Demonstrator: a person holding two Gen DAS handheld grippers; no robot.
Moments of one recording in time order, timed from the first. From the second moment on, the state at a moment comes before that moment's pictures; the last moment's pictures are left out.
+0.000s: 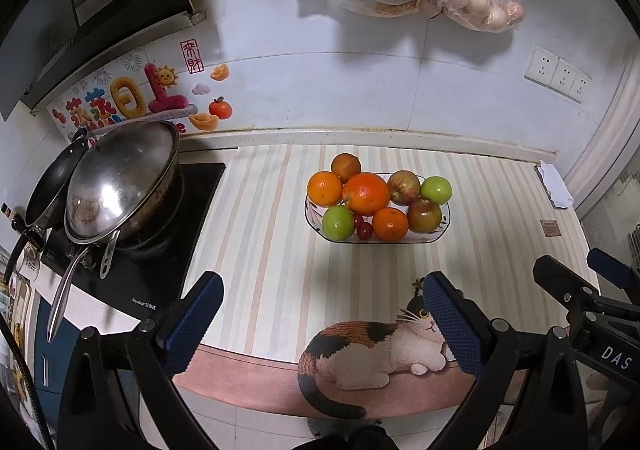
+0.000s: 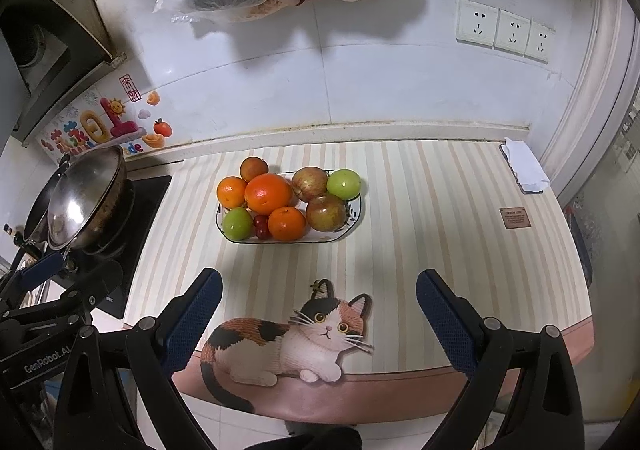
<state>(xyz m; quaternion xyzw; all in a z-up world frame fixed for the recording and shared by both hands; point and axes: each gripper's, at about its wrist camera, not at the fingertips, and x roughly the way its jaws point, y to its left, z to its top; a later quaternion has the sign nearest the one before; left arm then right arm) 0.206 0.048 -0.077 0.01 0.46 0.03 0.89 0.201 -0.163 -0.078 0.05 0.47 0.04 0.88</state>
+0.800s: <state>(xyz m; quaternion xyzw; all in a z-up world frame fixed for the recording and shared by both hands) 0.201 0.050 -0.075 0.00 0.45 0.02 0.89 0.197 -0.158 -0.078 0.05 0.47 0.04 0.88</state>
